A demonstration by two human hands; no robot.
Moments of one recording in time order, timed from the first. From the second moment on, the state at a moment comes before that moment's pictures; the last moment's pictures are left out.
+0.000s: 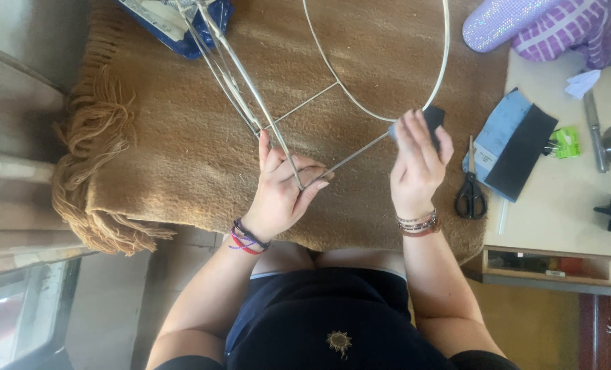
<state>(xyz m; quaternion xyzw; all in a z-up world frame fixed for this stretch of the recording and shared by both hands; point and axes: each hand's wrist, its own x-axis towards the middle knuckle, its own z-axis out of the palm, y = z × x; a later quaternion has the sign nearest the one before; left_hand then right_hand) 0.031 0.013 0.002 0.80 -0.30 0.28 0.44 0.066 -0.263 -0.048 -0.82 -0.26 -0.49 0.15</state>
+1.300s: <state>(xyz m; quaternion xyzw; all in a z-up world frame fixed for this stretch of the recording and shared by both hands) 0.119 0.097 0.128 0.63 -0.36 -0.02 0.69 -0.023 -0.253 0.064 -0.74 -0.14 -0.47 0.47</state>
